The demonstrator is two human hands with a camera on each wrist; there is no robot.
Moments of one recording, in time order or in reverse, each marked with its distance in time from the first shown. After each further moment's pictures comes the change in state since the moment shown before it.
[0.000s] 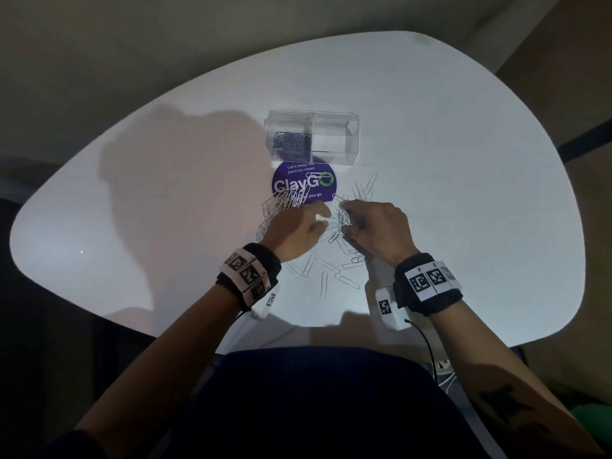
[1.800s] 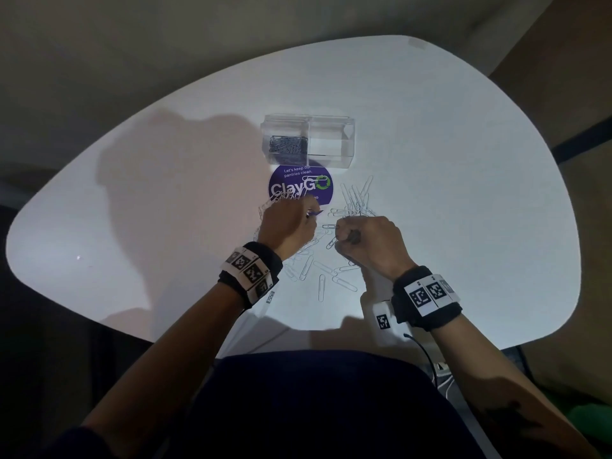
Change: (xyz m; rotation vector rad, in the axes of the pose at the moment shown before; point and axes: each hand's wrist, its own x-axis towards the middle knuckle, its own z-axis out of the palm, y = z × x) left_hand 0.015 -0.004 0.004 0.203 0.192 -0.080; right_hand -0.017 -0.001 0.010 0.131 -0.020 0.001
